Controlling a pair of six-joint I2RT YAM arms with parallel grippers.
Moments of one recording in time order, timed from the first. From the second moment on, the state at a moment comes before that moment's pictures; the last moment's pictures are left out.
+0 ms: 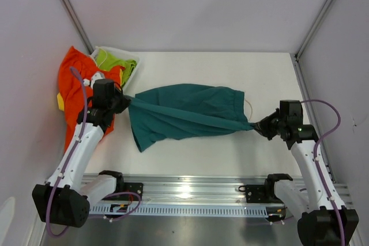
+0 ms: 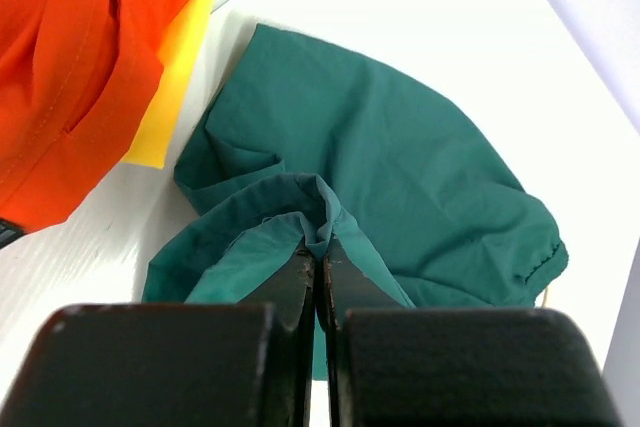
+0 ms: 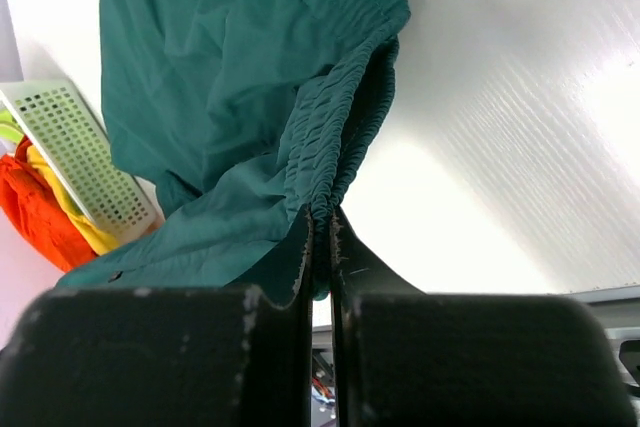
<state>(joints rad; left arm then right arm) -0.11 1.03 0.93 -0.53 -0.13 -0.79 0.04 0.87 0.77 -0.79 -0.18 1.04</state>
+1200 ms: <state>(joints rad) -0.11 0.37 0.67 -0.71 0.19 -0.77 0.02 0.58 0.68 -0.99 -0.15 0.86</state>
